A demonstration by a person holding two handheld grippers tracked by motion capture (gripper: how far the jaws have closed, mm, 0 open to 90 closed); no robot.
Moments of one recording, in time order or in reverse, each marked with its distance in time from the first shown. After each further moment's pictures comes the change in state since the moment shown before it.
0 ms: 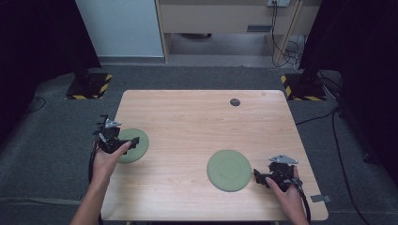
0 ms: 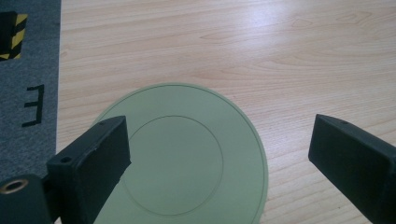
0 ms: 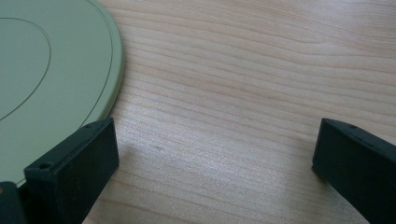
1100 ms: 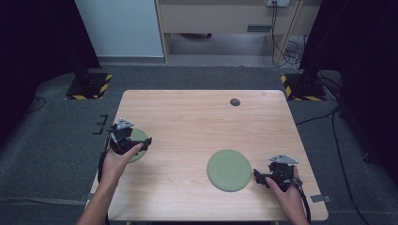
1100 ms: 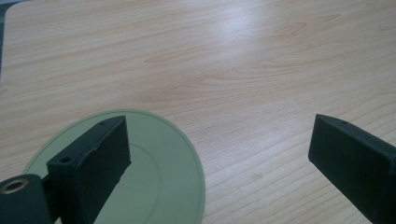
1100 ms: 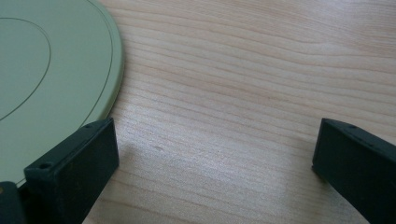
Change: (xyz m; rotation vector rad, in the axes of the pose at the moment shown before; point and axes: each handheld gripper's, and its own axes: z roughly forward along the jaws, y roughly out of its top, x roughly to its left) left arm -0.046 0.012 -0.004 -0.039 -0.086 0.090; right arm 0.000 0.000 0.000 0.000 0.000 0.000
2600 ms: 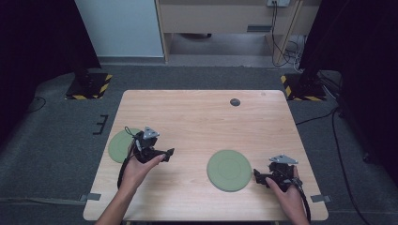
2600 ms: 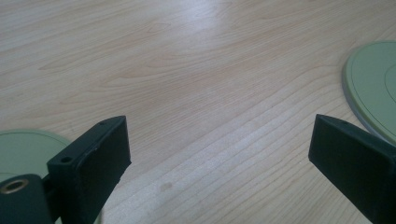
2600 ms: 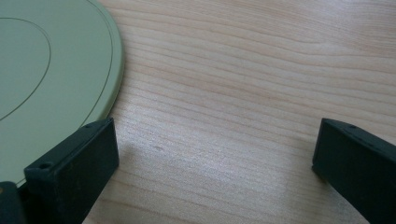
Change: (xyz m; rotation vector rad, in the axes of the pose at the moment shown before) left arm -0.064 -0.008 0.027 0.038 -0.111 0.111; right arm 0.000 0.000 0.000 0.000 0.000 0.000
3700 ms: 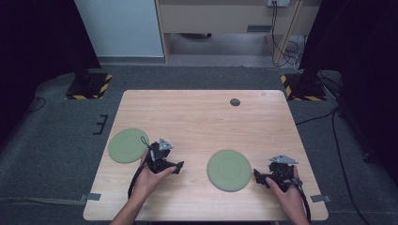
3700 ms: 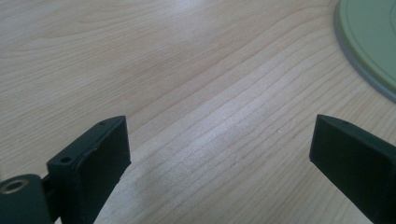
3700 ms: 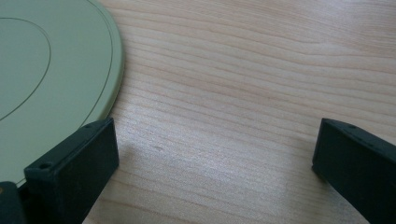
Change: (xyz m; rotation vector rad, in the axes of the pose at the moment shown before) left arm -0.032 -0.026 0.040 0.102 -0.025 0.073; right arm 0.000 0.000 0.000 0.000 0.000 0.000
